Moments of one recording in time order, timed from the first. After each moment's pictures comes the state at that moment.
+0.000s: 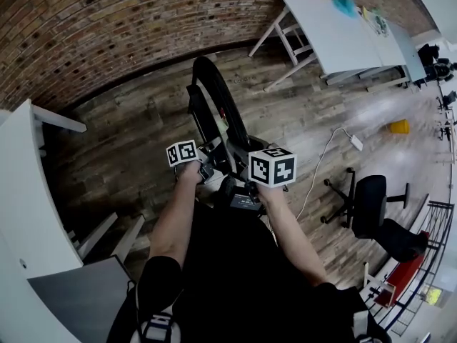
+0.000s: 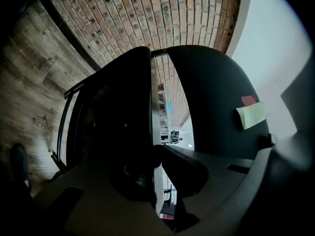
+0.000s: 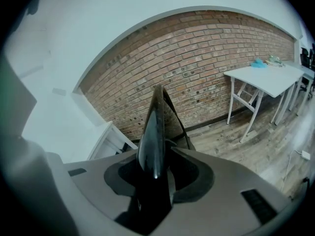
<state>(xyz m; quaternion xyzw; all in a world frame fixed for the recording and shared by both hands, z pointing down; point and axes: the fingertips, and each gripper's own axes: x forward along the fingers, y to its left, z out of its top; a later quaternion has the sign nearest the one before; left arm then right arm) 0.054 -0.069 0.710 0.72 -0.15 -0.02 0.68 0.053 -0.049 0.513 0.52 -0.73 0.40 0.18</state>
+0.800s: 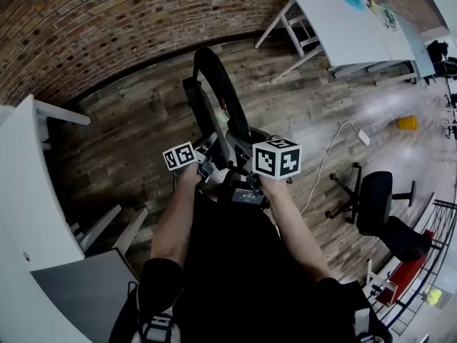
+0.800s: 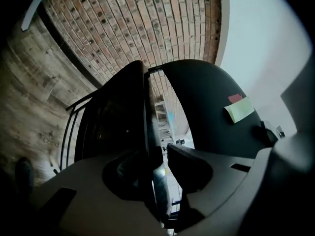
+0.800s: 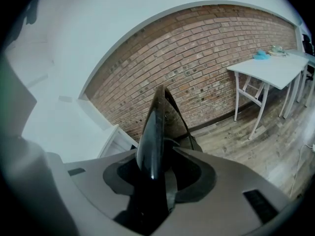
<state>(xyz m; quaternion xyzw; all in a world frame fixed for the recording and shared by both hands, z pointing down) 0.023 -0.071 0.716 0.74 -0.22 -0.05 0.63 0.052 -0.054 0.516 0.50 -0.74 0.42 0.15</state>
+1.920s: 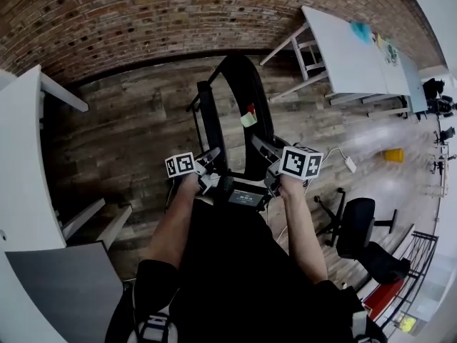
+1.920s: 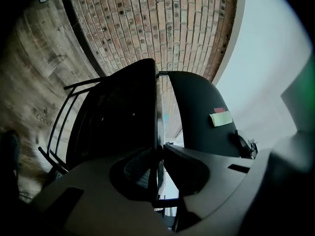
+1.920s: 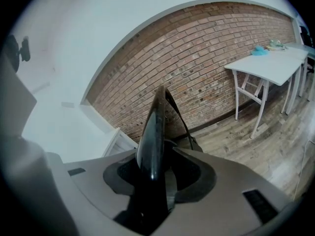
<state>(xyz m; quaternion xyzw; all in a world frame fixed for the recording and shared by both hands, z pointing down) 0.019 -0.029 0.718 0.70 -0.17 -0.10 0.68 0.094 -0.053 0.516 0.49 -0.75 0.44 0.13</state>
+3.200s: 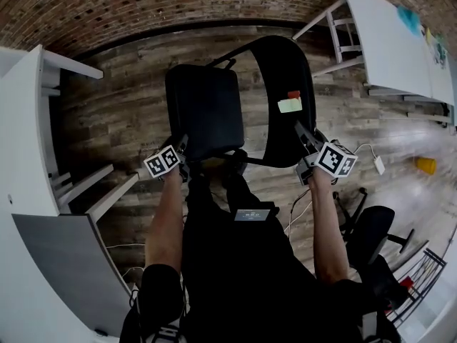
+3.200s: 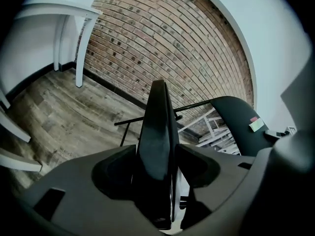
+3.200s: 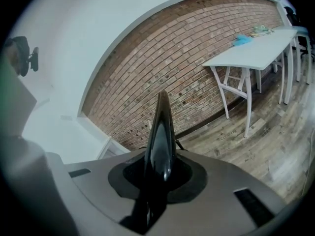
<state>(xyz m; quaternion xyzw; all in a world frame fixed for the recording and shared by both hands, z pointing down) -0.097 -0.028 0.825 0.65 -0.53 0.09 0.54 0.279 -0.079 0.606 0.49 -0.74 0.46 0.07</state>
